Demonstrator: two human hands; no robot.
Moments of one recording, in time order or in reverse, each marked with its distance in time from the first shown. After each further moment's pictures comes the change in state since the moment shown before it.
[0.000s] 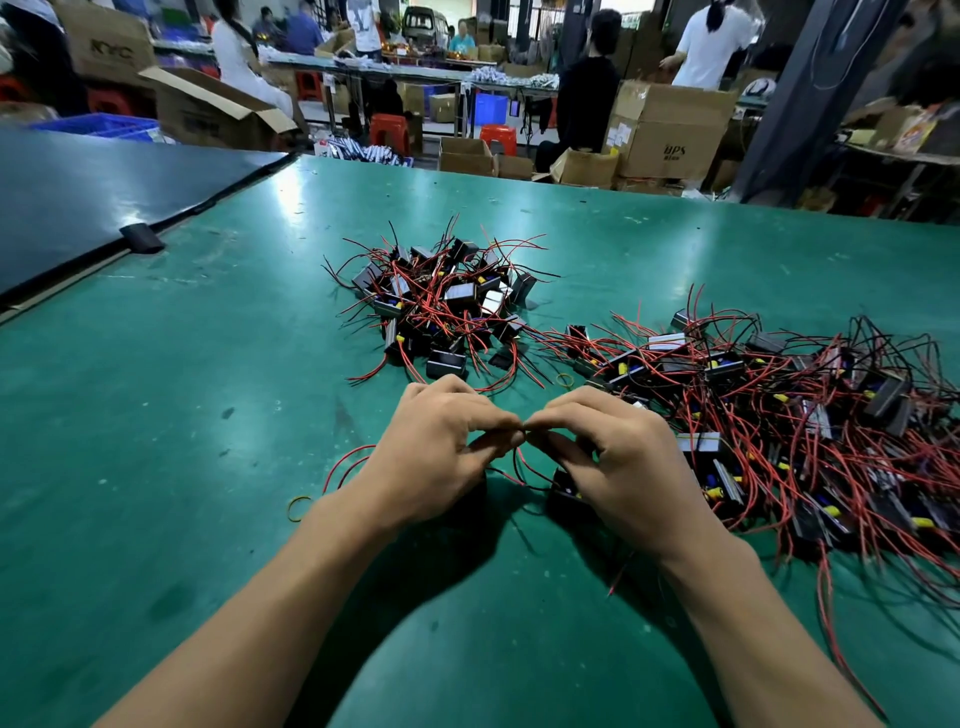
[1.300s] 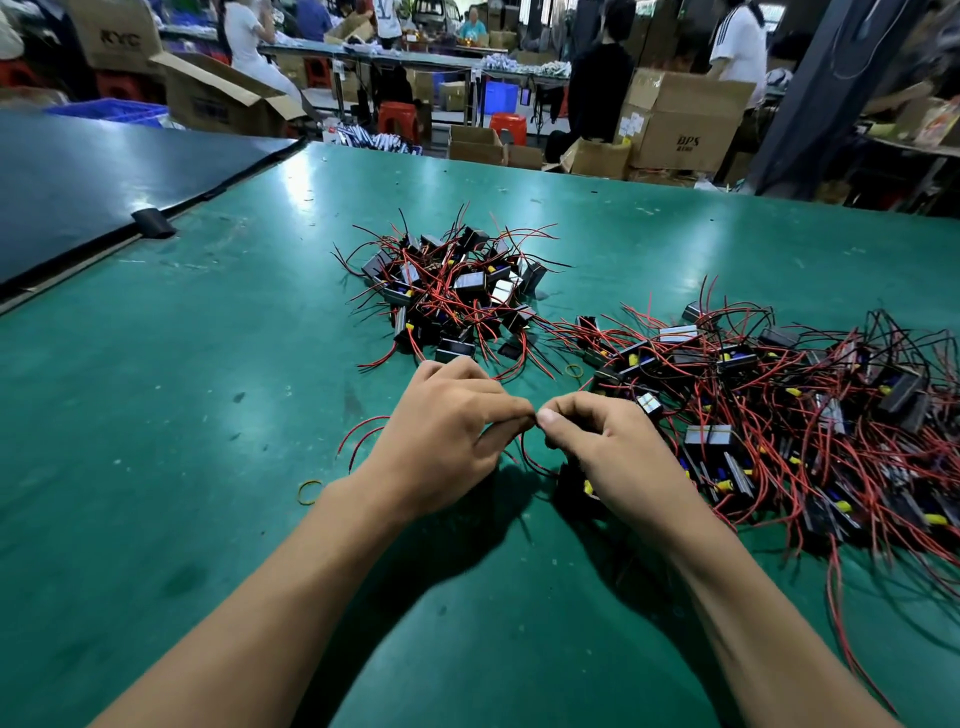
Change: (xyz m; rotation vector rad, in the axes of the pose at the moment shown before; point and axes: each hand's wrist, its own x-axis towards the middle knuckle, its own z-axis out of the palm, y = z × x) left_hand -0.002 0.006 -0.003 0.199 0.064 0.112; right_hand 0.008 -0.016 0.009 0.482 -0.138 0.631
